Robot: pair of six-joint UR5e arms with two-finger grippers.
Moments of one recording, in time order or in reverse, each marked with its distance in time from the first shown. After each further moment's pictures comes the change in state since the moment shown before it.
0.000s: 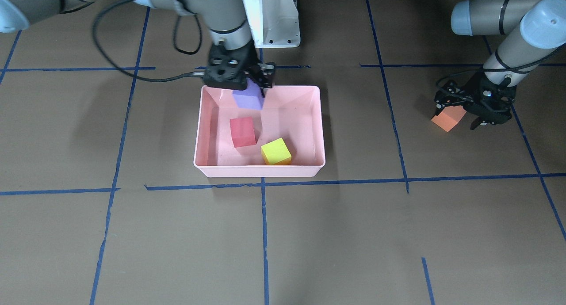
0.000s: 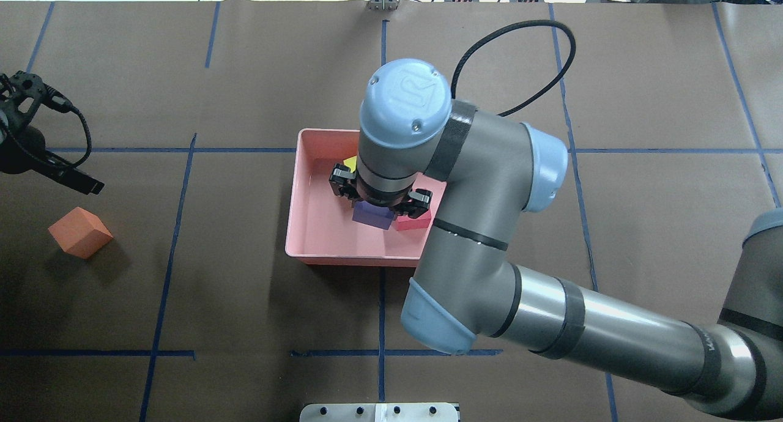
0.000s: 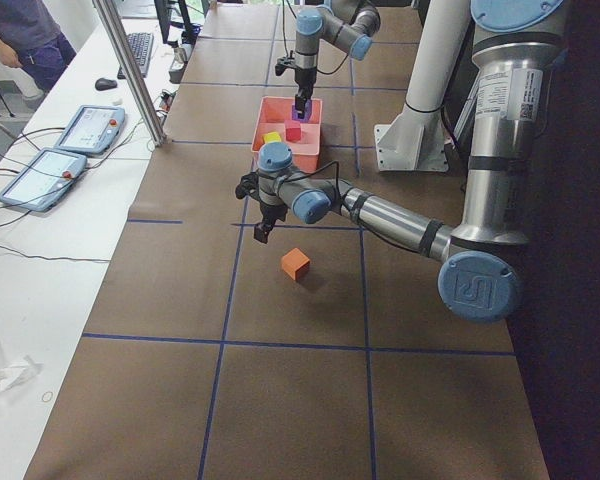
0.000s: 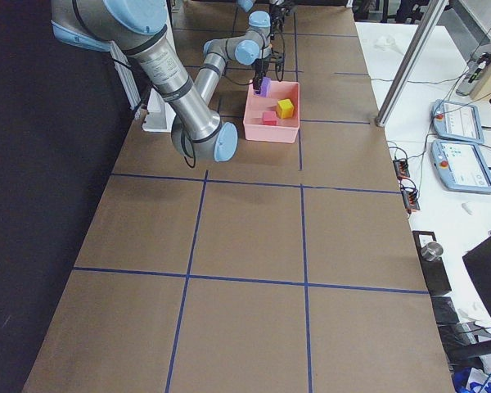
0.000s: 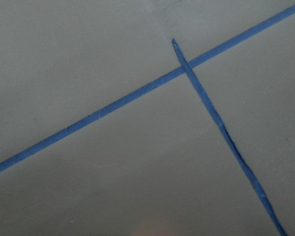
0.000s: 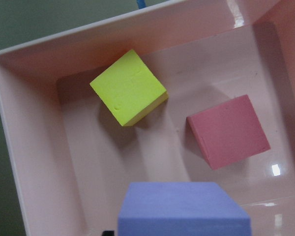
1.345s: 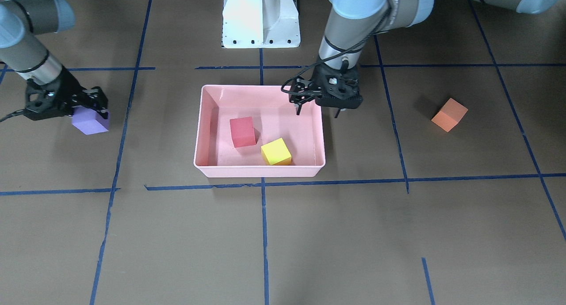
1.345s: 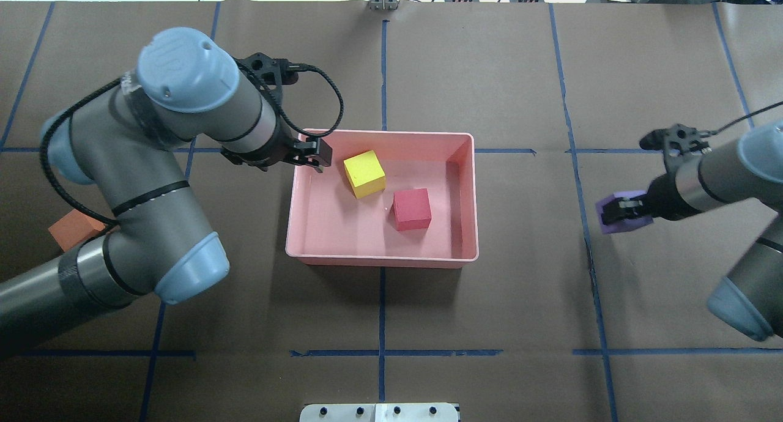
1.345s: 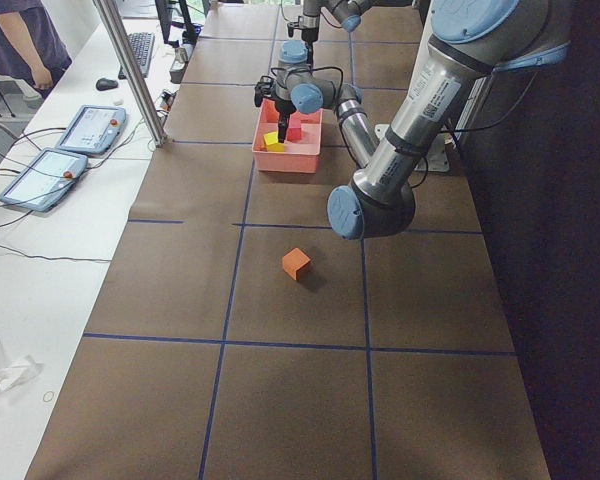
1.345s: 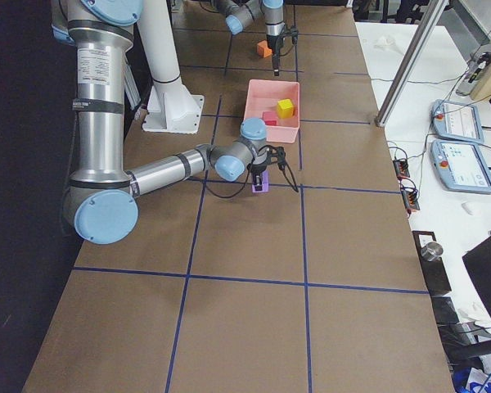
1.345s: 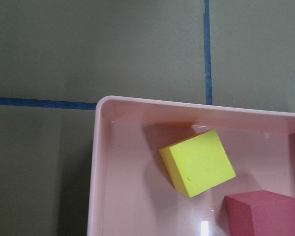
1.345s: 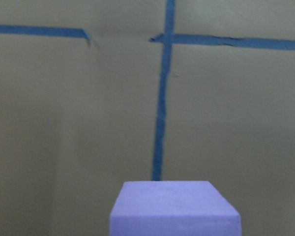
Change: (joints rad) left arm 0.295 -0.598 0.025 0.362 0.198 -0.691; right arm 0.325 -0.803 0.195 0.523 0.214 -0.581
